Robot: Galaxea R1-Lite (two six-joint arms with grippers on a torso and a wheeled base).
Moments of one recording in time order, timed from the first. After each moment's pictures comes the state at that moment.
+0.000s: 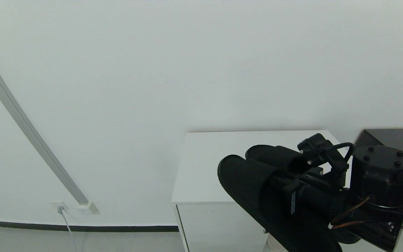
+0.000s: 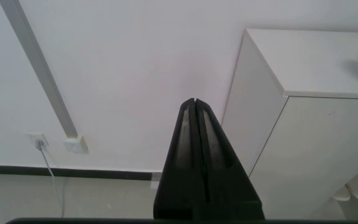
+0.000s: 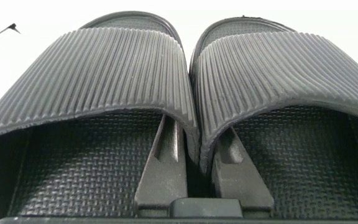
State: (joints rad) left arm 0.00 0.00 0.00 0.00 0.08 -0.03; right arm 0.76 1.60 -0.53 -0.88 -0.11 0.07
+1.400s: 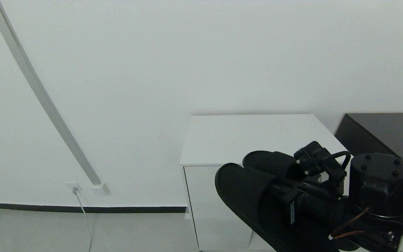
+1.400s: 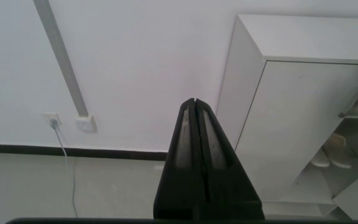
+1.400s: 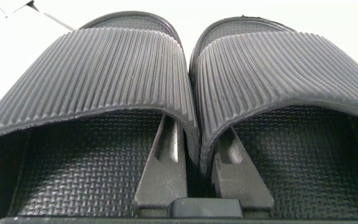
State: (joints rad) left arm 0.00 0.00 0.00 0.00 0.08 -0.03; right arm 0.79 1.61 -0.50 -0.89 -0.11 0.06
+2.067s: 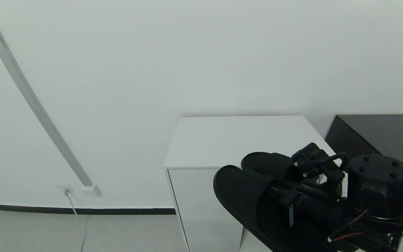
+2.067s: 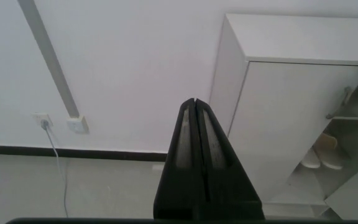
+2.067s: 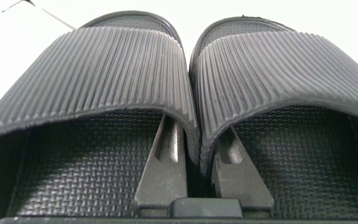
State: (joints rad) left arm 0.00 0.00 0.00 0.00 0.08 -0.03; right arm 0.79 1.61 -0.50 -0.88 -0.11 0.05
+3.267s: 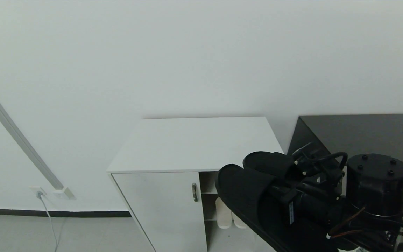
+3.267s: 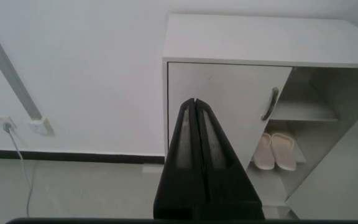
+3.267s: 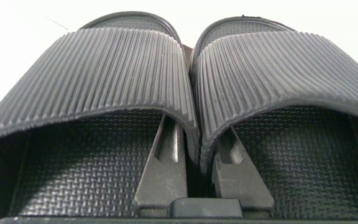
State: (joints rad) left arm 0.00 0.00 0.00 0.00 0.08 -0.03; right arm 0.79 1.62 -0.50 -0.89 -0.11 0.05
